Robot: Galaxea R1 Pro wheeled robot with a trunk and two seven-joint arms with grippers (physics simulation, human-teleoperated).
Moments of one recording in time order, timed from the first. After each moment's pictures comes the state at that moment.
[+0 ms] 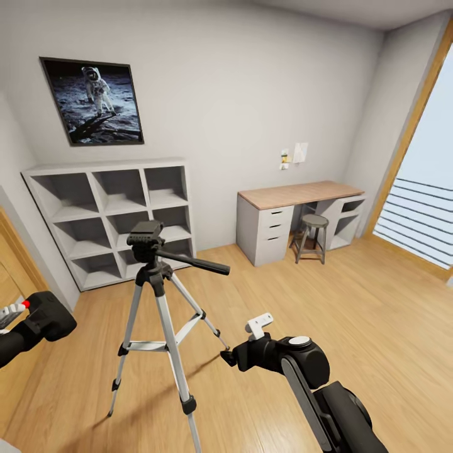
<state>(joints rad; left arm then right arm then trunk) -0.44 0.21 0.83 -1.44 0.33 1.04 -0.26 -0.35 0.04 0.36 -1.61 -0.09 1.04 0.24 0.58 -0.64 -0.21</state>
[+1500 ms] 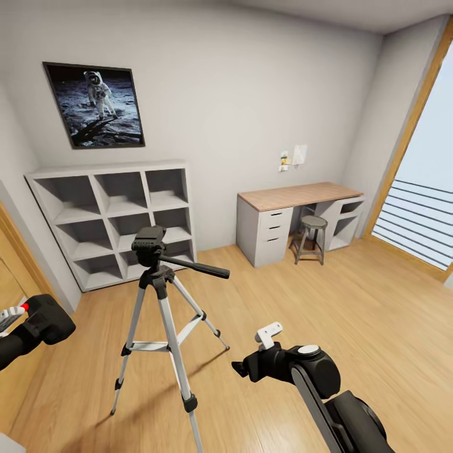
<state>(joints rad) -0.43 0.21 0.83 -1.44 0.33 1.04 -0.26 -0.31 -0.02 0.35 -1.61 -0.10 1.04 0.24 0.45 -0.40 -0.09</state>
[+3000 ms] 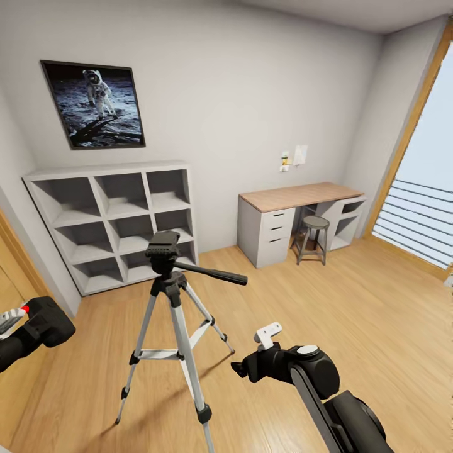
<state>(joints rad) -0.41 0.21 0.82 -1.44 0.33 1.04 -0.25 -0.31 -0.02 0.36 -1.61 -0.09 1.04 0.24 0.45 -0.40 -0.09</state>
